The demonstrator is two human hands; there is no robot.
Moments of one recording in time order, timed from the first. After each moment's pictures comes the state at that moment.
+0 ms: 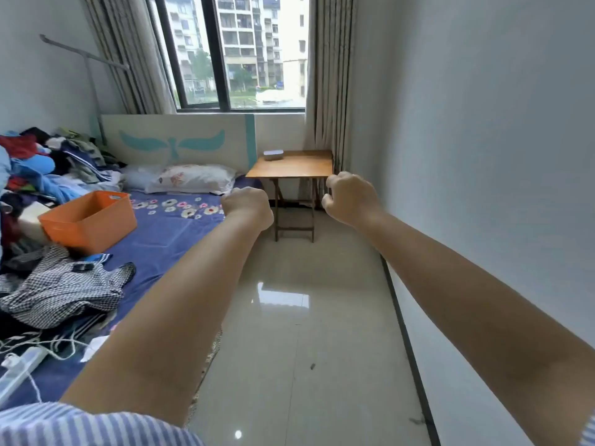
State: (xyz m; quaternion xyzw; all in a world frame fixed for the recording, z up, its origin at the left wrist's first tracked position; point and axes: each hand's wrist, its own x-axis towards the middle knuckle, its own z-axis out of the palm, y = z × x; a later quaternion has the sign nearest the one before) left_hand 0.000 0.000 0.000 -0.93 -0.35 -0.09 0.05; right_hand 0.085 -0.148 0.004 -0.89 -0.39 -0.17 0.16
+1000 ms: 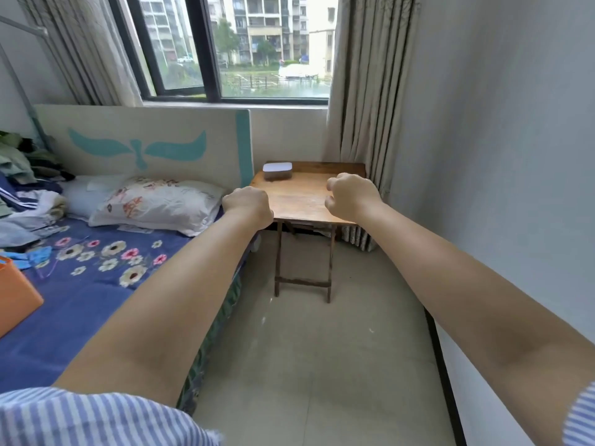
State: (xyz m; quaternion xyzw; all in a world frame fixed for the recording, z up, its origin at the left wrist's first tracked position) left_hand 0.682 0.435 -0.032 -0.93 -0.36 -0.03 0.05; right_hand 0.800 0.301 -0.030 -0.89 -0.44 -0.13 0.07
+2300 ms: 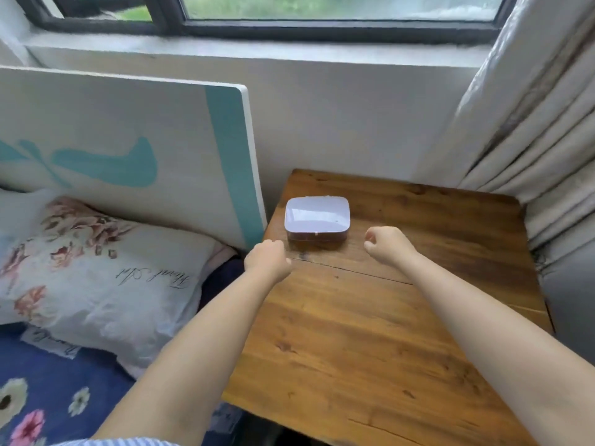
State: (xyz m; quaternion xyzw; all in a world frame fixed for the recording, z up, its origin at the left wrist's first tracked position) left_hand 1.301 1.067 -0.237 -0.90 -0.40 0.15 -0.12; right_hand 1.464 0.927 -0.250 -0.91 -0.32 0.22 0.16
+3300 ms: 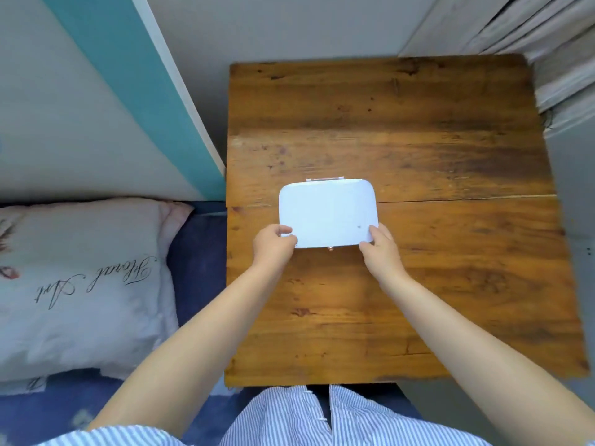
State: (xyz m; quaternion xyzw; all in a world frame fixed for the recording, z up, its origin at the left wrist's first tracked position) left_hand 1.319 1.113 -0.350 -0.67 -0.50 0.14 -0.54; right_hand 1.379 0.954 -0.371 -0.88 0.05 0.30 0.38
